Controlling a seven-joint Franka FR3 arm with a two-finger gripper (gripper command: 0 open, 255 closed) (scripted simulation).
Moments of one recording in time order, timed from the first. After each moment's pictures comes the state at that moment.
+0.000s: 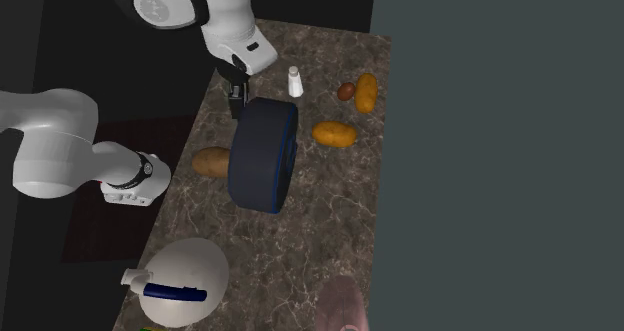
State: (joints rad) arm -0.02 -0.32 0.20 -2.23 -0.07 1.77 0.21
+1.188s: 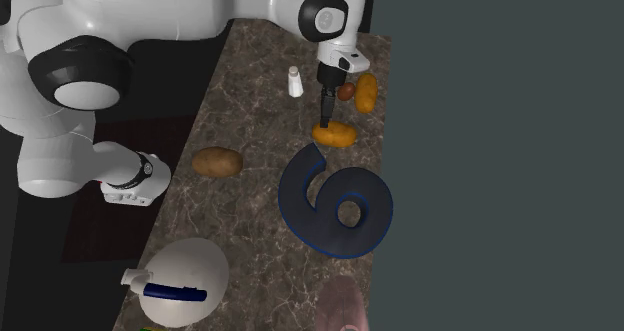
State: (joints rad) arm 0.09 0.53 0.24 -1.50 -0.55 1.62 0.65
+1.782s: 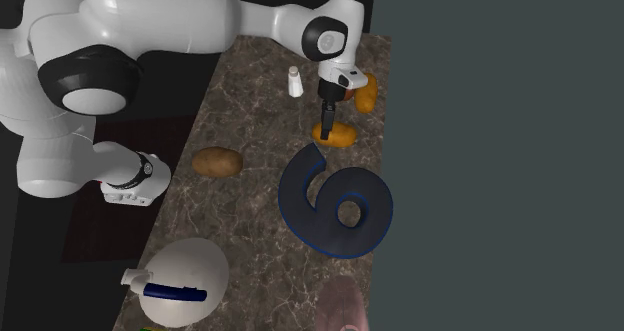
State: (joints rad) arm 0.08 0.56 0.22 -1.55 -0.58 1.70 0.68
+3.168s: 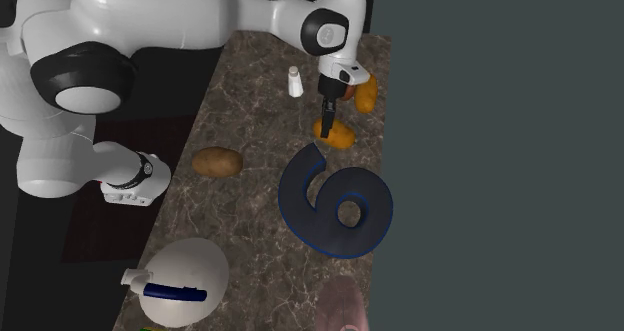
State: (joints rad) arm 0.08 0.54 0.23 -1.54 -0.58 1.67 0.66
